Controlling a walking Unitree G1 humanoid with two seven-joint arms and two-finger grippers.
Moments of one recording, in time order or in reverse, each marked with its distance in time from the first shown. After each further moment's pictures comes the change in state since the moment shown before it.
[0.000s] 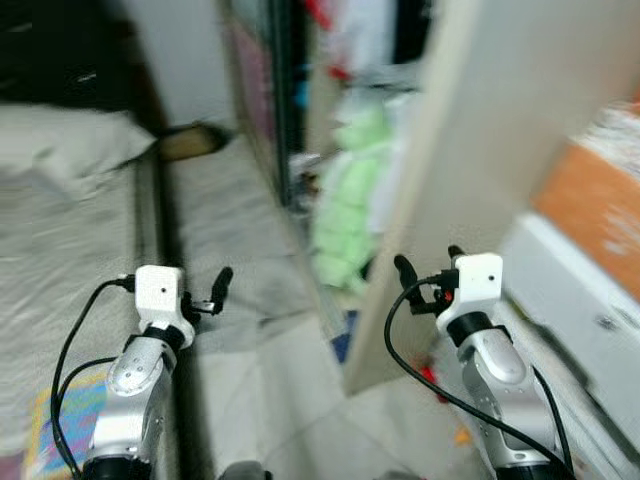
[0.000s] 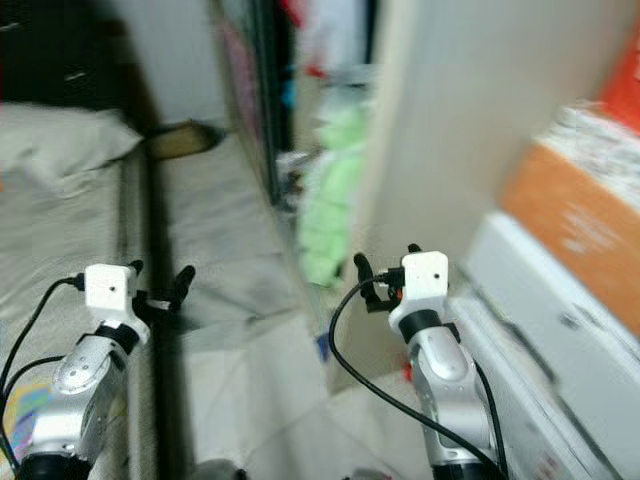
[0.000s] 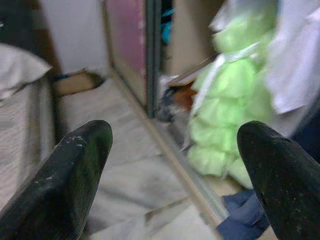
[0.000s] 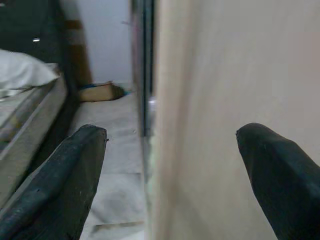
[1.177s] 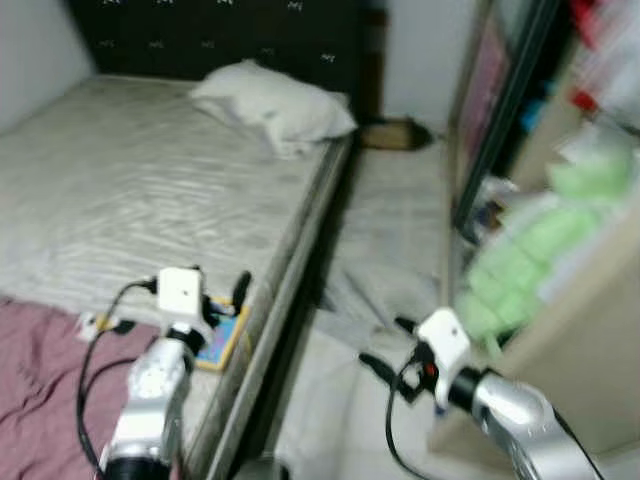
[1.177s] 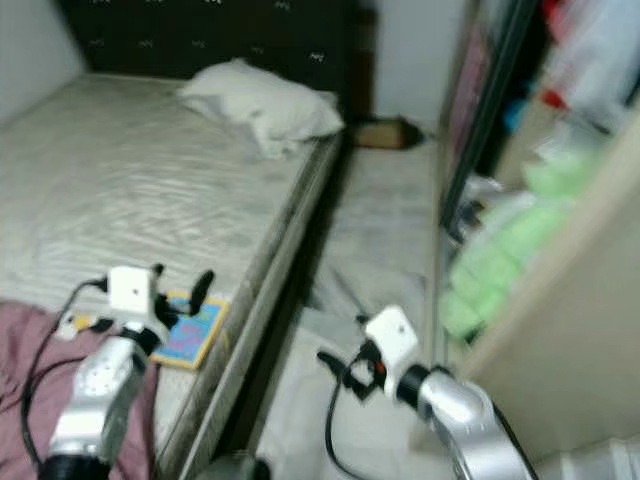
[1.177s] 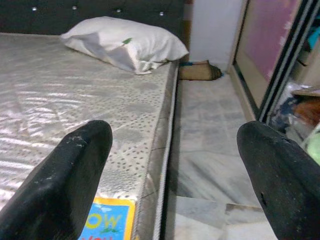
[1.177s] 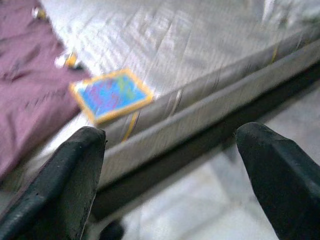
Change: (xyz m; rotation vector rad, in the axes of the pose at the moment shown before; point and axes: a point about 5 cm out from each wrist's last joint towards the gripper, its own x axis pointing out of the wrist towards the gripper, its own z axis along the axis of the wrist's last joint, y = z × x) left arm 0.007 -0.022 -0.001 -0.011 0.002 -0.061; right arm -0.039 0.024 -0.027 -0.062 0.265 0.530
